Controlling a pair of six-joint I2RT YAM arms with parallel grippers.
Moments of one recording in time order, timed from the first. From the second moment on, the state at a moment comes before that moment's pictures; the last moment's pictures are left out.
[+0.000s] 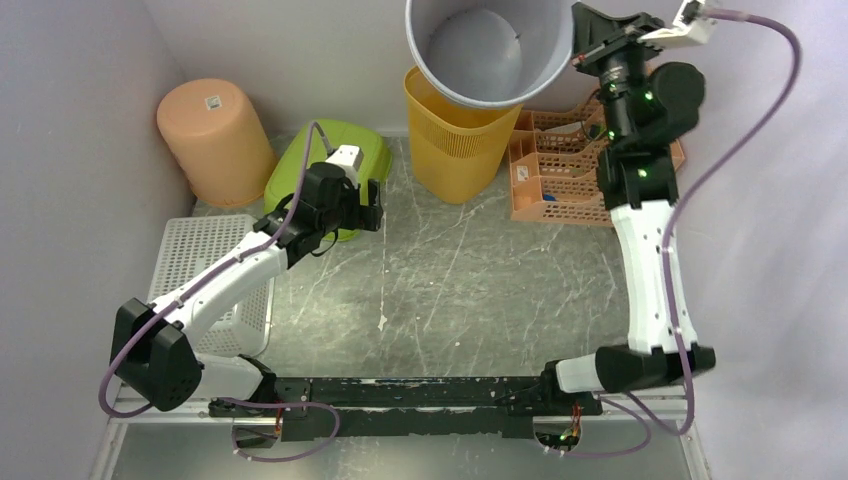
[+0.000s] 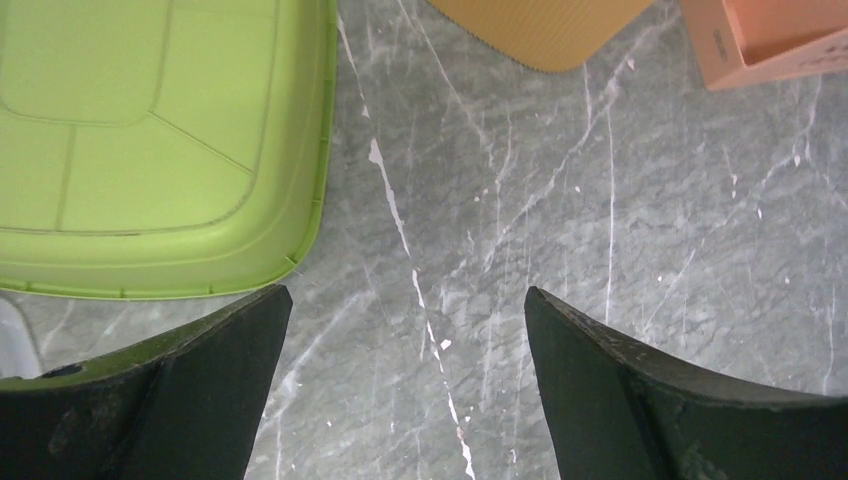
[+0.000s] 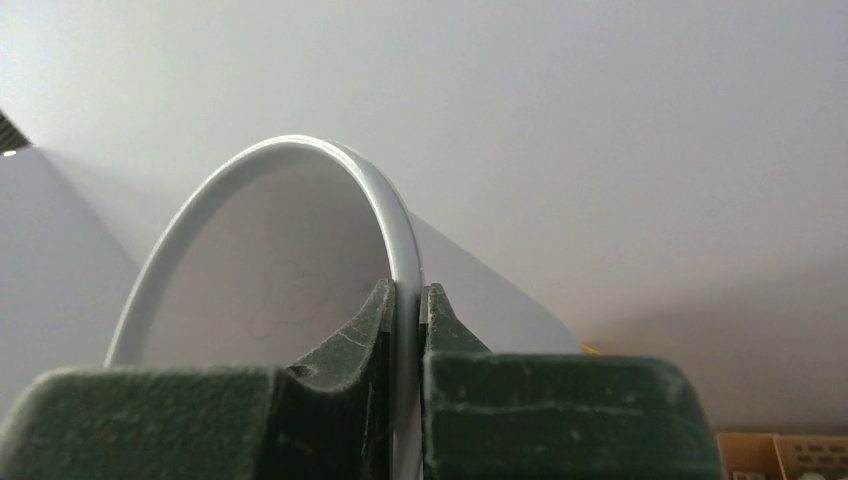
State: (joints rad) left arm -0.58 1.33 1.05 -0.25 -0.15 -0.28; right arm 0.12 1.42 1.82 0.06 -0.02 0.52
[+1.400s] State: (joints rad) left arm -0.56 1.22 1.39 -0.59 -0.46 -0.28; right arm 0.14 0.89 0.96 -0.38 -0.27 0.51
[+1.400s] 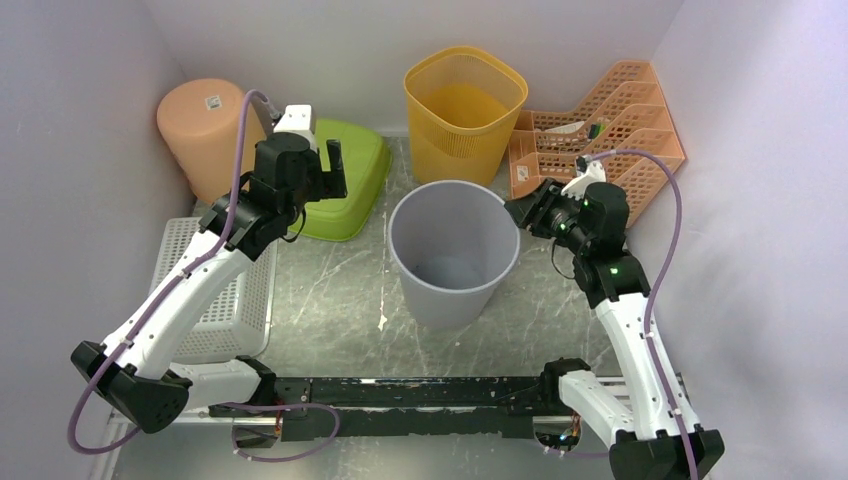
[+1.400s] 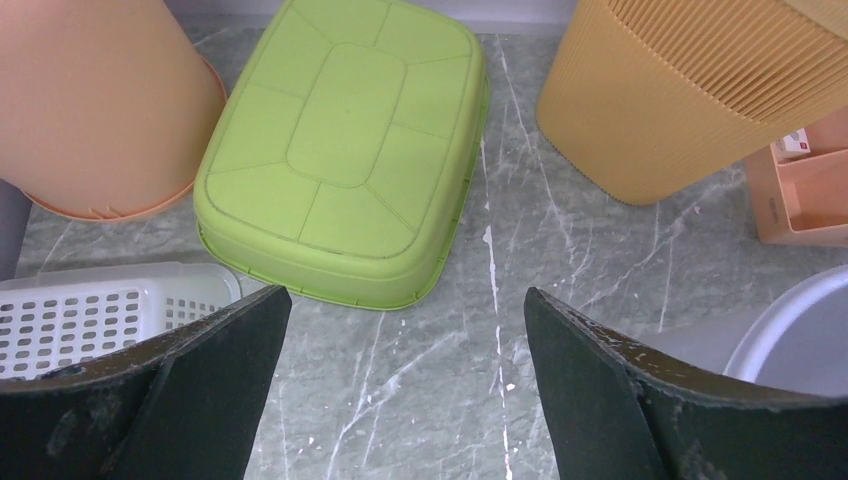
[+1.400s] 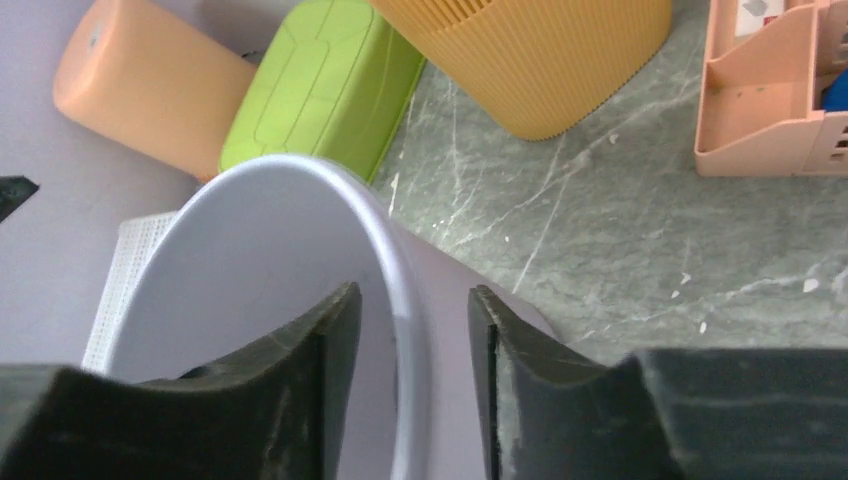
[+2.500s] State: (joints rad) left arm -0.54 1.31 1.29 -0.54 -0.41 -0.29; right arm 1.00 1.17 1.30 -0.57 0.07 0.23
